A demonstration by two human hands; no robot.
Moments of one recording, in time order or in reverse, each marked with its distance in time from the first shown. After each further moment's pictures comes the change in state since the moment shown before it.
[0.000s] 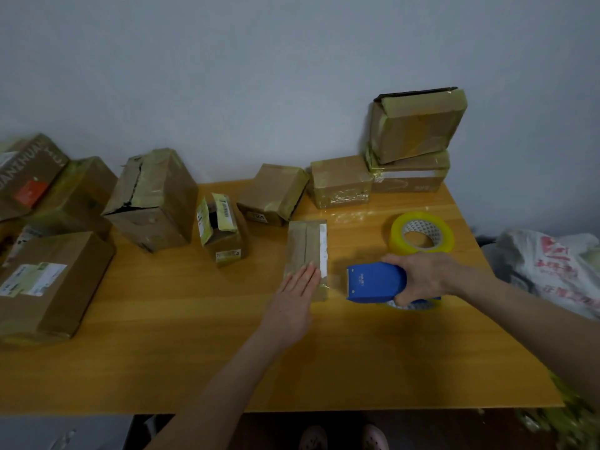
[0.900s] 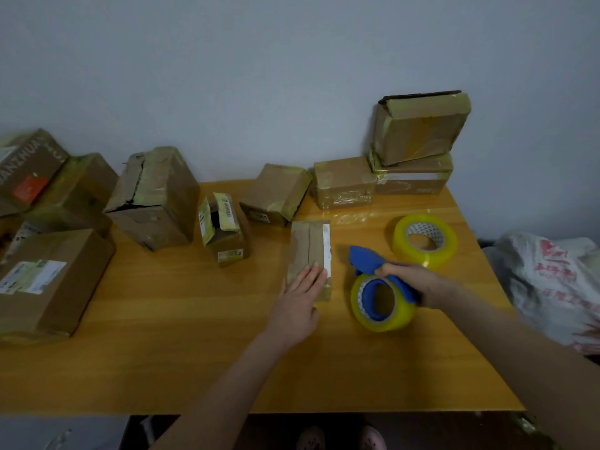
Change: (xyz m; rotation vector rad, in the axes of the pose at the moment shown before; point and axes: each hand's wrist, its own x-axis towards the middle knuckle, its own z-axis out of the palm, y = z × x) left_hand 0.001 0.000 0.000 -0.179 -0.036 -0.048; right_hand 0.028 -0.008 0.035 1.320 0.053 0.386
